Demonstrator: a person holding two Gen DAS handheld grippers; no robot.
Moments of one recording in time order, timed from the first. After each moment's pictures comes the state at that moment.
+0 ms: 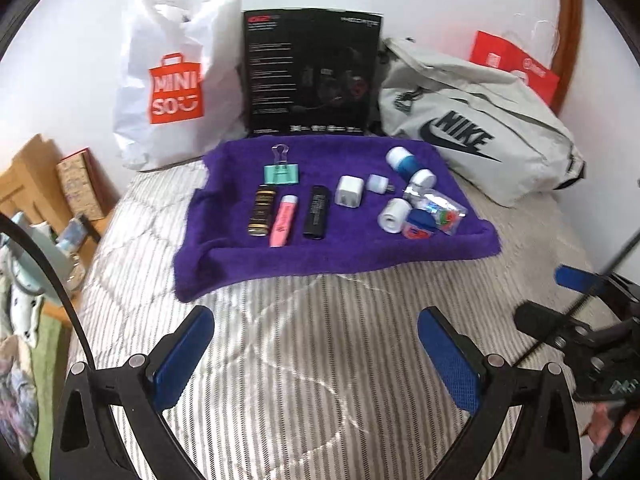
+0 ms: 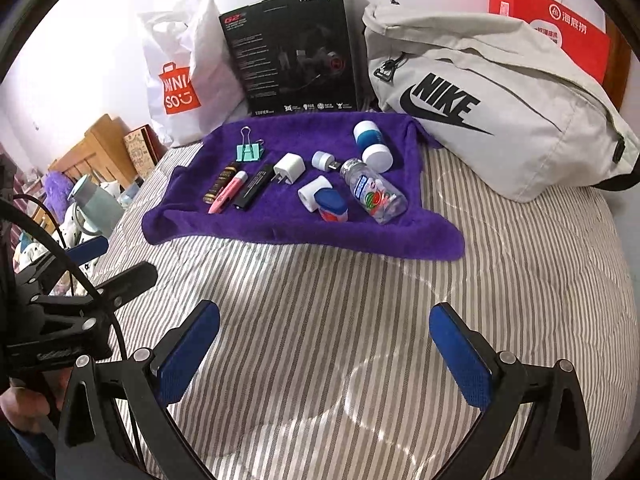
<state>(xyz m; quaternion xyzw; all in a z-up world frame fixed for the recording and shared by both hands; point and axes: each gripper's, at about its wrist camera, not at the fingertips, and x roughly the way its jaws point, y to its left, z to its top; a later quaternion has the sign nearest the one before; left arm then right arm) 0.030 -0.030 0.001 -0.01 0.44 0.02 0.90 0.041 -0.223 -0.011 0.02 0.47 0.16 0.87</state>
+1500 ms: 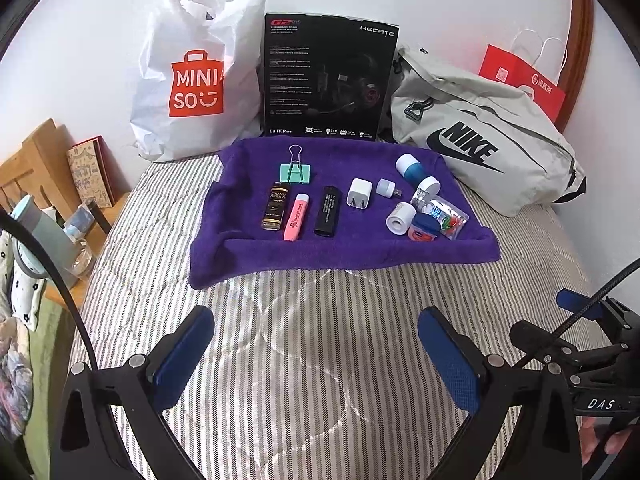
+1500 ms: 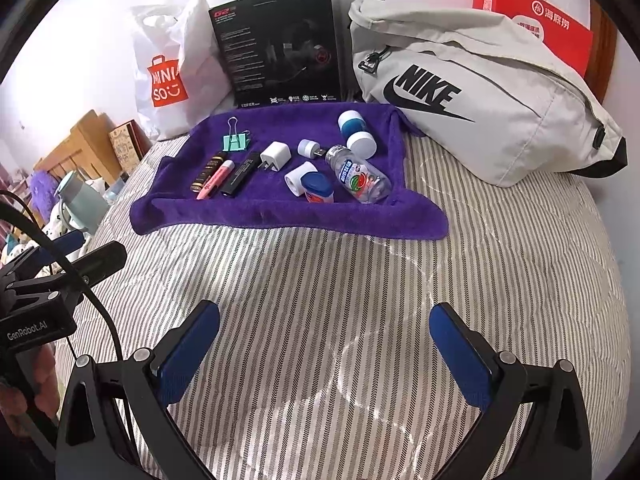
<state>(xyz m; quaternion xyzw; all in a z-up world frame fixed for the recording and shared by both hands) 0.016 -0.019 0.010 -0.04 0.44 0.02 0.90 0.026 -0.226 -0.013 0.01 0.48 0.13 0.87</state>
